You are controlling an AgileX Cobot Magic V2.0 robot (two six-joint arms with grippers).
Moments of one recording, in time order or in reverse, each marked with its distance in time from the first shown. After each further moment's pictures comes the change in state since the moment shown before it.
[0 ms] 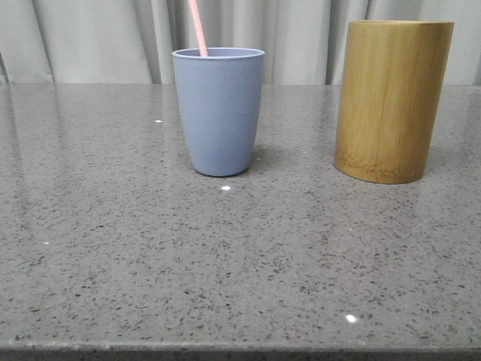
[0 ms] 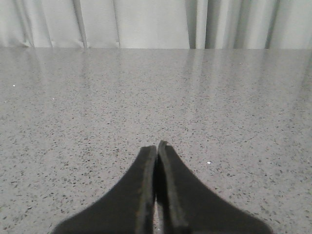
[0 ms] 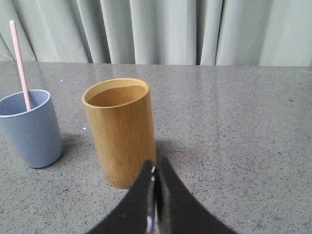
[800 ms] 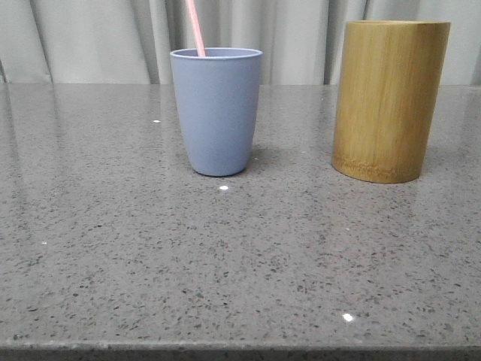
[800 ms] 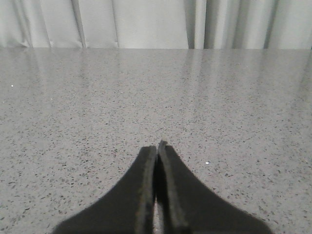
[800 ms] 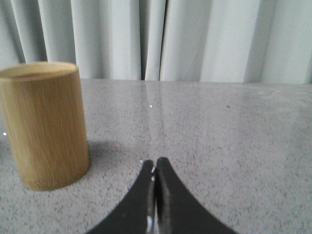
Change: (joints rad) left arm 0.000 0.000 0.000 -0.001 0.000 0.000; right arm -0.110 -0.134 0.360 -0.180 -0.377 0.087
